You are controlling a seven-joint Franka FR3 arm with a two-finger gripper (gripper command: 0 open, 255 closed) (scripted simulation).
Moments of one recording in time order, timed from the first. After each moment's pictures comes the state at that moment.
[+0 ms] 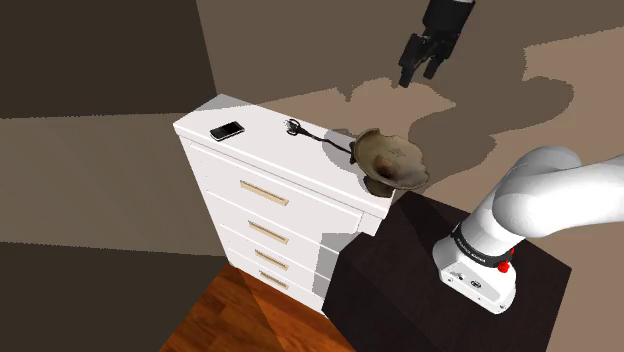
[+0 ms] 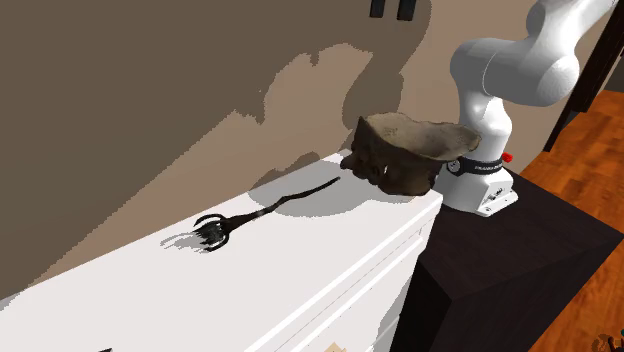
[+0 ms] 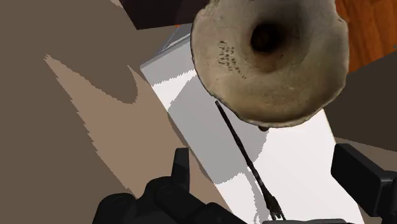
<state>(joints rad) 0.00 -0.82 0.03 -2.38 0.04 1.63 0.12</state>
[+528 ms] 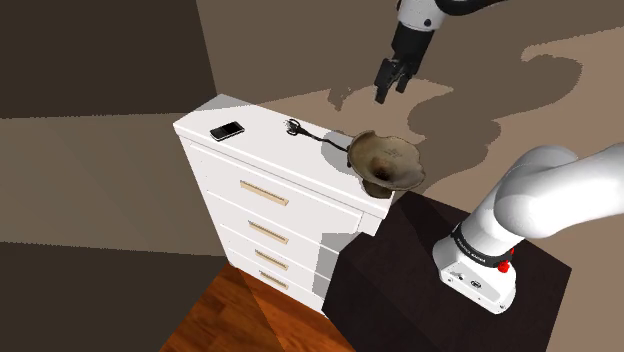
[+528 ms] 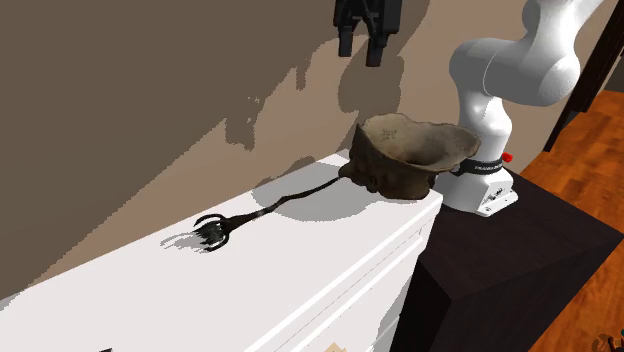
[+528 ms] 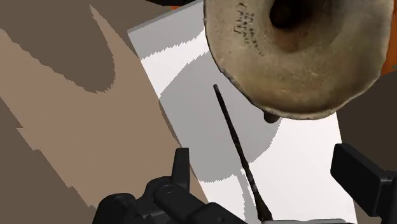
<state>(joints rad) 0.03 -0.67 0.01 -2.43 0.03 1.82 0.01</state>
